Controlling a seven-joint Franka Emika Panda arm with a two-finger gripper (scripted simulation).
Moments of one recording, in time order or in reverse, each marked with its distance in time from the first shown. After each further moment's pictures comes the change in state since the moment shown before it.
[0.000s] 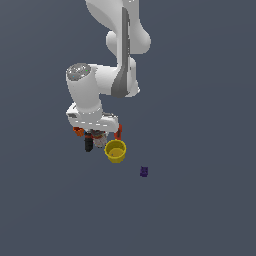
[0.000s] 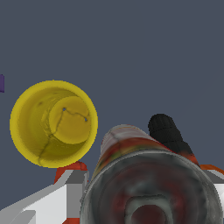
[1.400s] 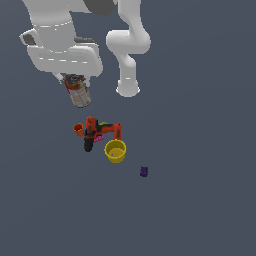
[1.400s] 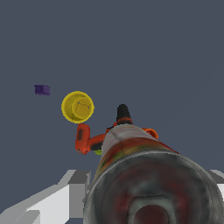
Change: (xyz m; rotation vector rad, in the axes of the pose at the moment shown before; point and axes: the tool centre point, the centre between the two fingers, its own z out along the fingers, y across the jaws) arm -0.026 0.042 -0.228 0.000 -0.013 0.004
